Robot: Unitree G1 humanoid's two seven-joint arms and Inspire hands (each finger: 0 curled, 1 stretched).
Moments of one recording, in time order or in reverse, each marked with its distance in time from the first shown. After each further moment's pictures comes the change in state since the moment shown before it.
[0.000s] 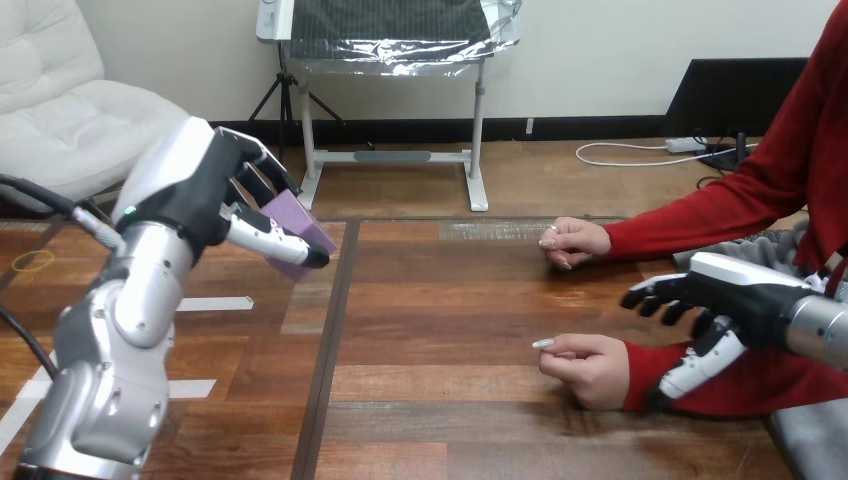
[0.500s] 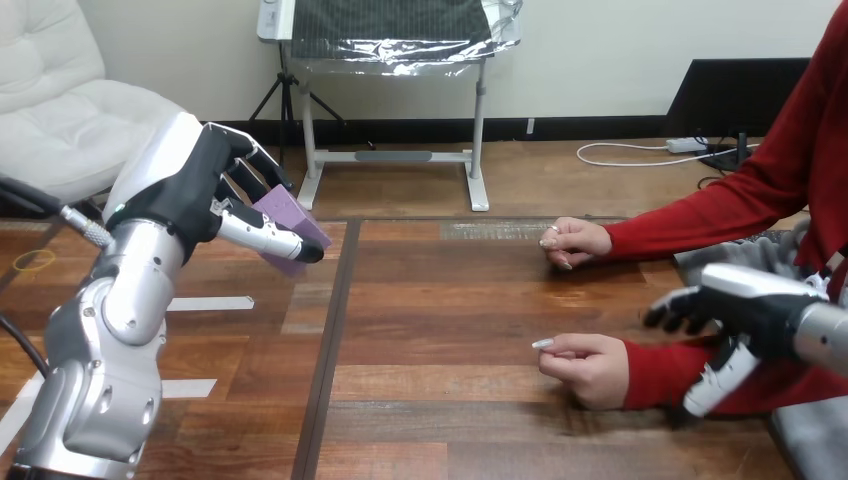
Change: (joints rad) left arm 0.000 0.000 0.018 -0.003 -0.022 0.007 -0.003; right arm -0.019 -0.016 0.083 0.055 -0.080 0.023 -0.056
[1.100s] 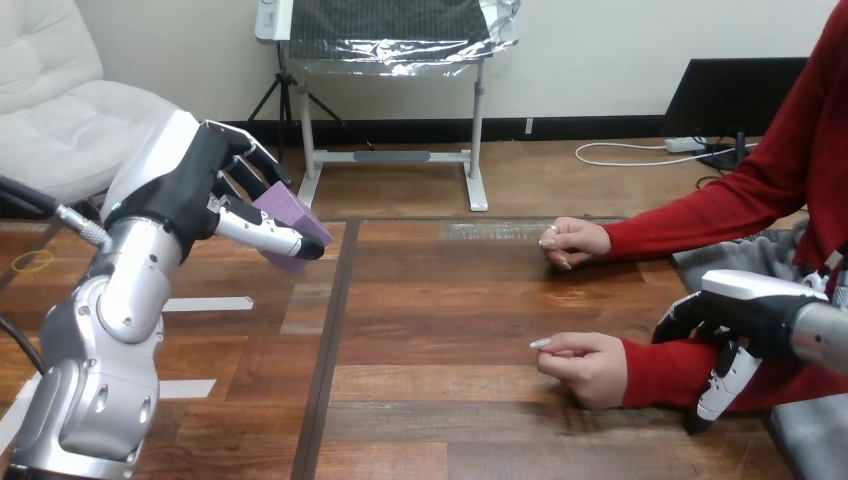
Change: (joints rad) left arm 0.001 0.000 0.009 -0.021 -0.015 0.008 -0.011; right arm -0.050 0.003 0.063 0.041 -0.008 0.046 -0.007
